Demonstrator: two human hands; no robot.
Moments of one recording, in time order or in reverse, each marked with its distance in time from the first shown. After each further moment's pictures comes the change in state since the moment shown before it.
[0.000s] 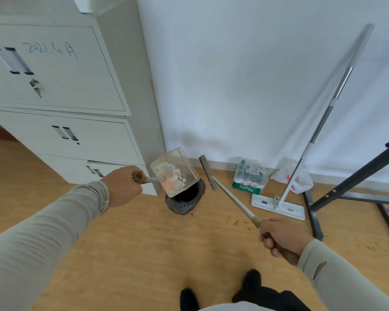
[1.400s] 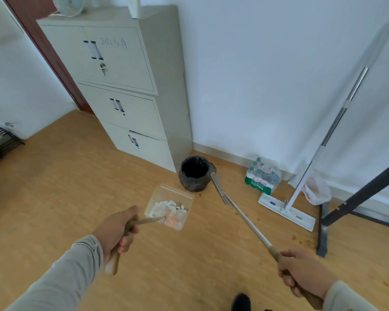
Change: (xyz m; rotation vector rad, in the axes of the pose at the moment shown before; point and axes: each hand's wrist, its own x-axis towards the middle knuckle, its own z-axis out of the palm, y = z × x) left_hand -0.284 0.052 0.279 -1.022 0.236 -0.415; right_hand -0.066 0.186 -0.242 -0.305 -0.234 0.021
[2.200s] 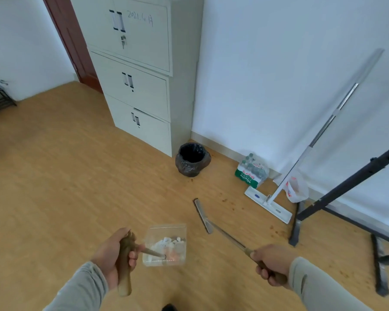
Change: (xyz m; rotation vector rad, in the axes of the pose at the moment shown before) left_hand -0.072 -0.193 -0.050 -0.536 -0.013 -0.273; right_hand -0.039 0.076 0.073 -0.224 0.002 0.276
